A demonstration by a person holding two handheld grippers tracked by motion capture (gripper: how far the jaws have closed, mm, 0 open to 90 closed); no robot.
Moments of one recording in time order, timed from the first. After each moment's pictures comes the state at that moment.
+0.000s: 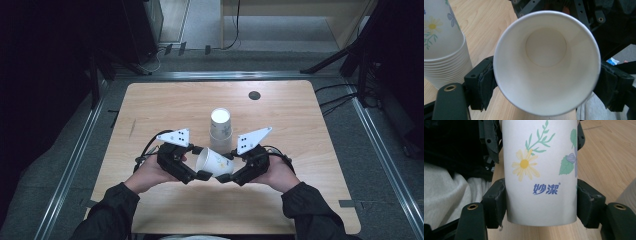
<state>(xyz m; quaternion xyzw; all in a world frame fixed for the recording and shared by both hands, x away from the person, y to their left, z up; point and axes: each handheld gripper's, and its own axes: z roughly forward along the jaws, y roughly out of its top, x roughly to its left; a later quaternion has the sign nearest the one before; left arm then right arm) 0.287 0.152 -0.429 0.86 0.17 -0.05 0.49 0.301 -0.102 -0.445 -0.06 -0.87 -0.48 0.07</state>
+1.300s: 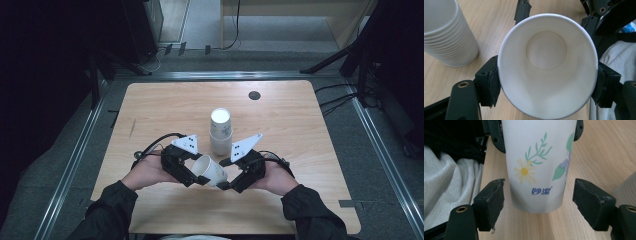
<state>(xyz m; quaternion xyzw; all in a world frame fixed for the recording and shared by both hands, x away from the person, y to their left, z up) 0.288 0.140 -0.434 0.92 0.14 -0.03 0.36 0.297 -0.093 -0.463 -0.06 -0.90 -0.42 0.06</state>
